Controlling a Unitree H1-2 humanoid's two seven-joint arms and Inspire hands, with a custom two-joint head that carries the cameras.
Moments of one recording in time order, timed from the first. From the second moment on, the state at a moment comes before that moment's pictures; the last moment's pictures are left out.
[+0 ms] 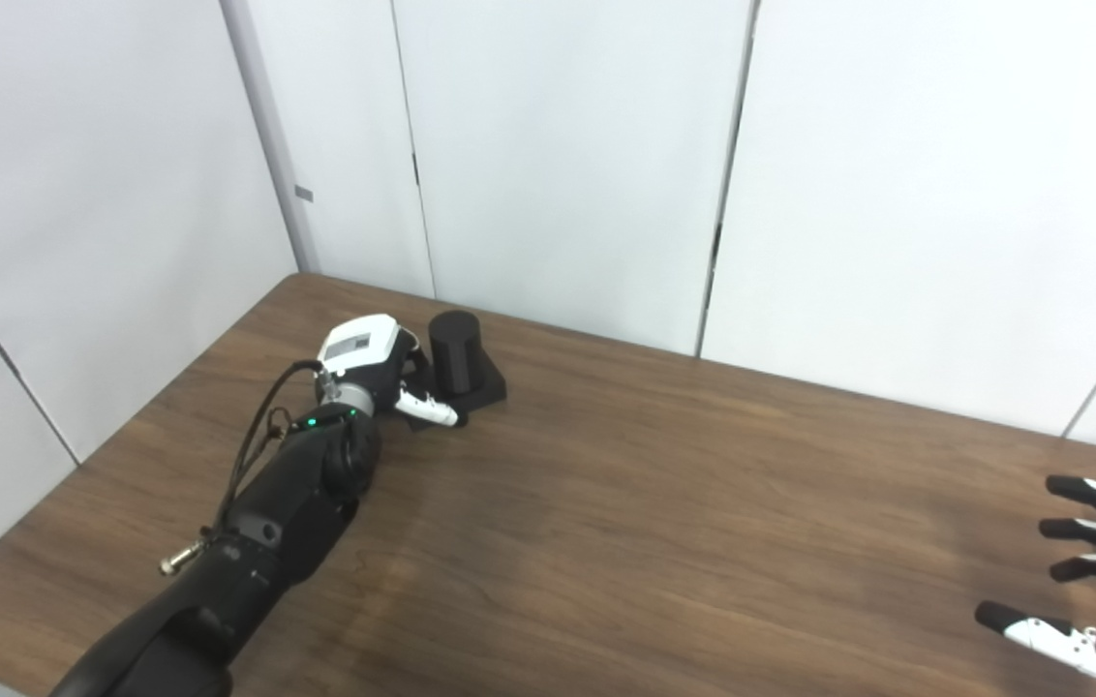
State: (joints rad) left arm -0.48 0.55 -0.22 0.46 0.69 0.34 0.01; right arm -0.05 -0.22 -0.05 -0.27 -0.22 0.03 0.02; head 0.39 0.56
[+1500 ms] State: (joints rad) left arm -0.44 0.46 -0.48 0.30 0.65 -0.21 -0.03; right arm -0.06 -0.21 -0.05 -0.14 -0.23 -0.09 0.00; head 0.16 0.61
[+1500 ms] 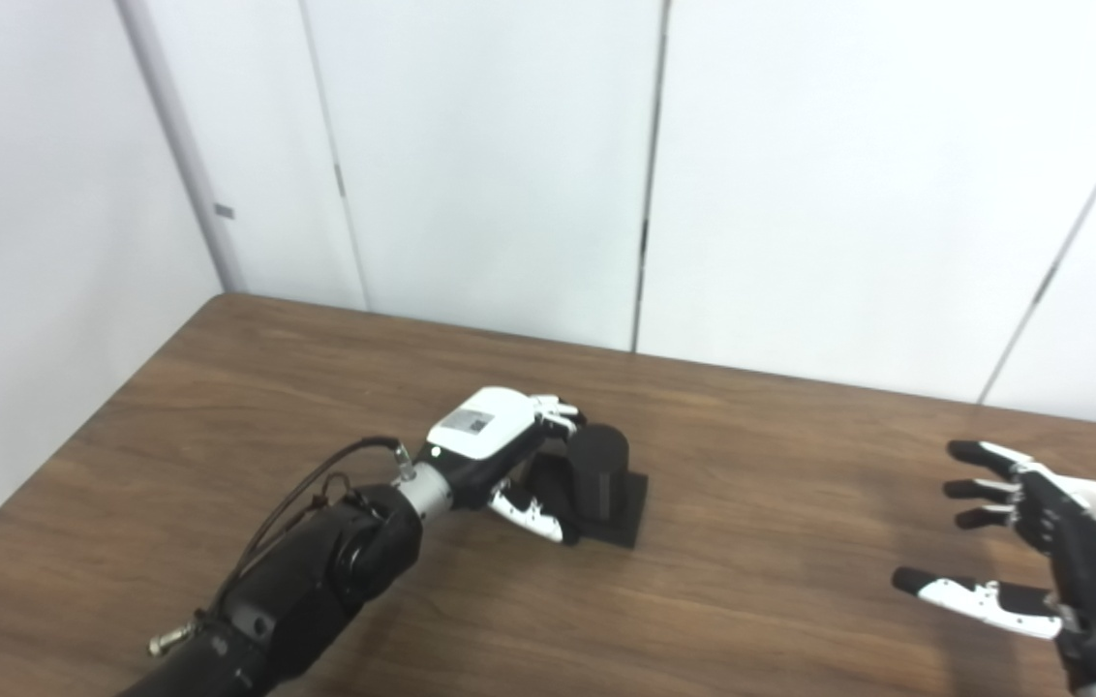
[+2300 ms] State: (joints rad) left arm -0.47 0.39 -0.59 0.24 0.65 -0.24 -0.16; right arm -0.08 -0.17 -0.01 -0.08 -0.30 -0.17 -0.05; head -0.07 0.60
